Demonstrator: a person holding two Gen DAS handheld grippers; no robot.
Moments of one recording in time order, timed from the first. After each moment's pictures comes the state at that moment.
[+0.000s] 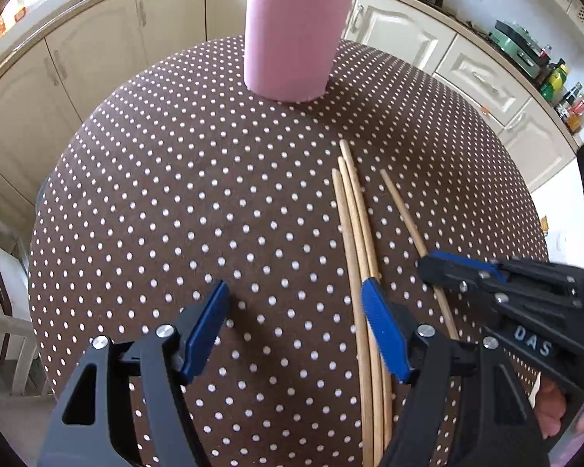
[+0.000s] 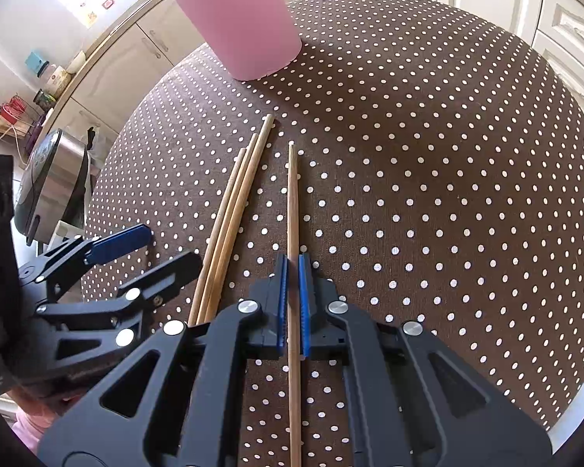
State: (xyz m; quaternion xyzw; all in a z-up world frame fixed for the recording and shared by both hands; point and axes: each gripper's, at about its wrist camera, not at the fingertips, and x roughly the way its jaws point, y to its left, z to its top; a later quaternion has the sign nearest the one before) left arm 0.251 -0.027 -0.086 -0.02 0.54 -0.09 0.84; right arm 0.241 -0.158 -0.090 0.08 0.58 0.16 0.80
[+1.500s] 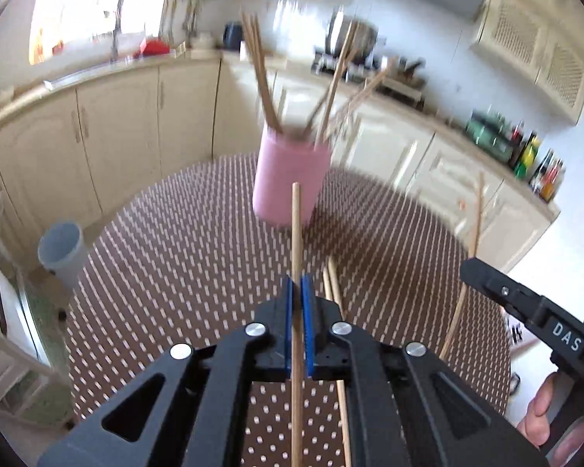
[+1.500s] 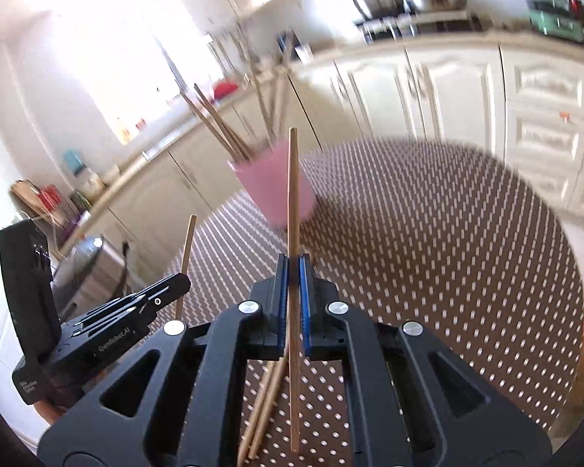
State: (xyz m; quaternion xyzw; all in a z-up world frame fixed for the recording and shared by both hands) left arm 0.246 -0.054 -0.023 -0.08 0.34 -0.08 0.93; right arm 0.165 -0.206 0.007 0.16 0.33 0.16 0.92
